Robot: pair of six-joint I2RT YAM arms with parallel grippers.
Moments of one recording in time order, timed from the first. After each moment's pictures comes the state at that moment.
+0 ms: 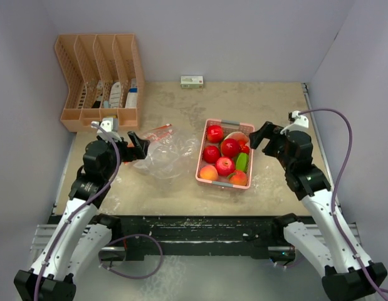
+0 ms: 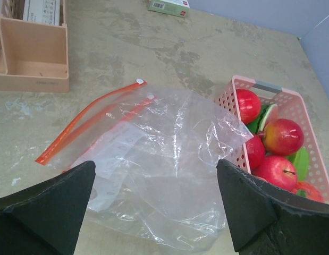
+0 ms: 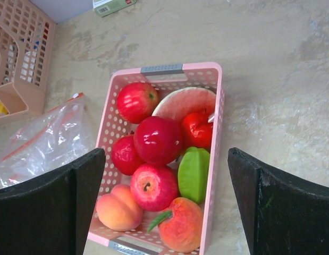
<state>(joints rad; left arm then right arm) -0.24 0.67 0.64 -0.21 0.04 -0.38 0.27 0.77 0.80 -0.37 0.14 0.47</state>
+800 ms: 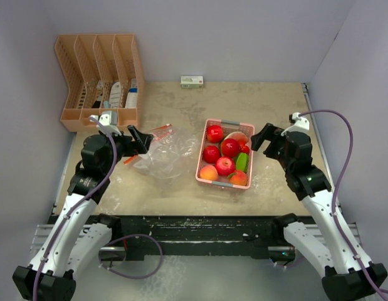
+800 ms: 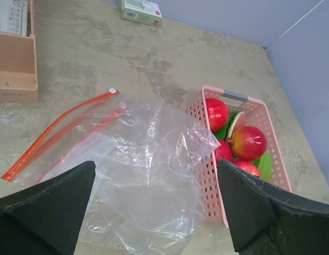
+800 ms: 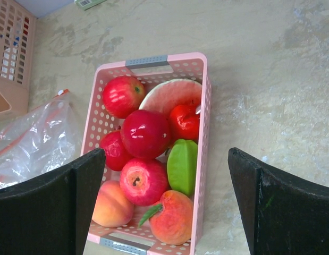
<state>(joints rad) -0.24 0.73 0.71 -0.19 0.11 -0.47 0.27 0.76 0.80 -0.44 0.17 0.50</state>
